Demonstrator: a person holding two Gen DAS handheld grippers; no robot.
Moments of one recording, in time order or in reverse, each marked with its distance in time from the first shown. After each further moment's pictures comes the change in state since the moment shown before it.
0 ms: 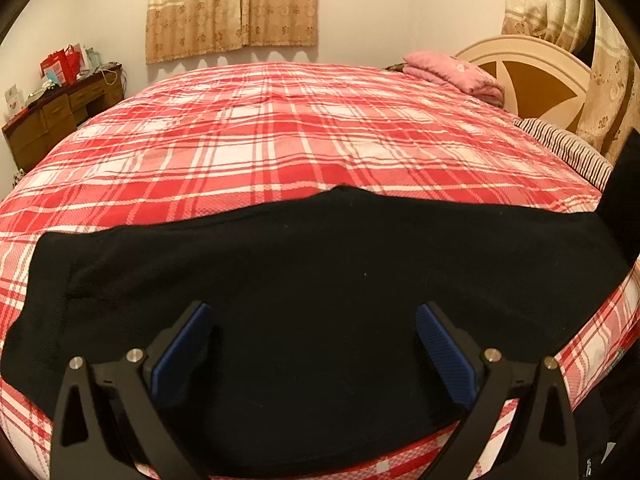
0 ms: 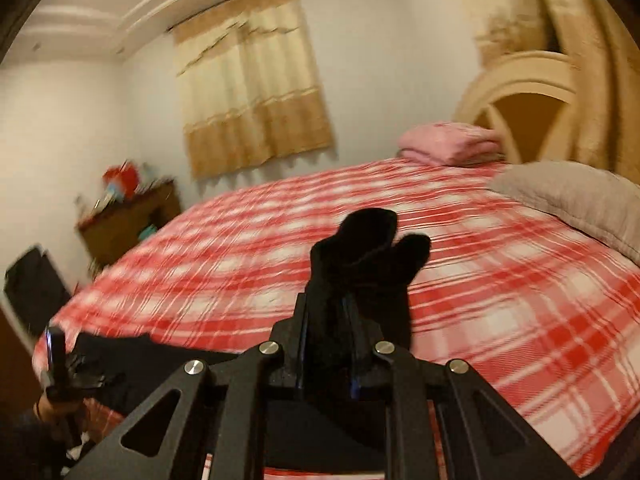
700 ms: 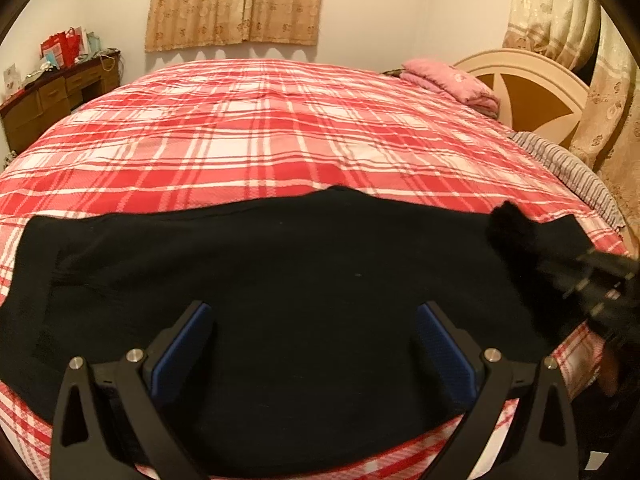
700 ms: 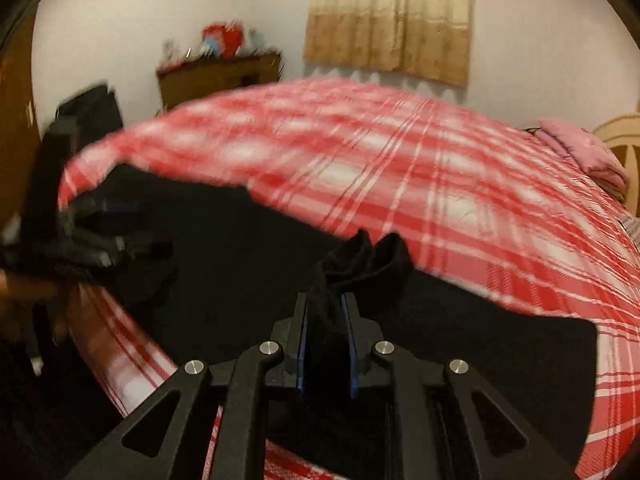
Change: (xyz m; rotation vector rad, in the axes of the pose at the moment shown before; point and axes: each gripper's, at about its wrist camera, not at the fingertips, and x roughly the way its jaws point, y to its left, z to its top) left arm 0.000 0.003 -0.001 -0.049 0.003 -0.071; right arm 0.133 0.186 -0.111 -0.428 0.342 0.215
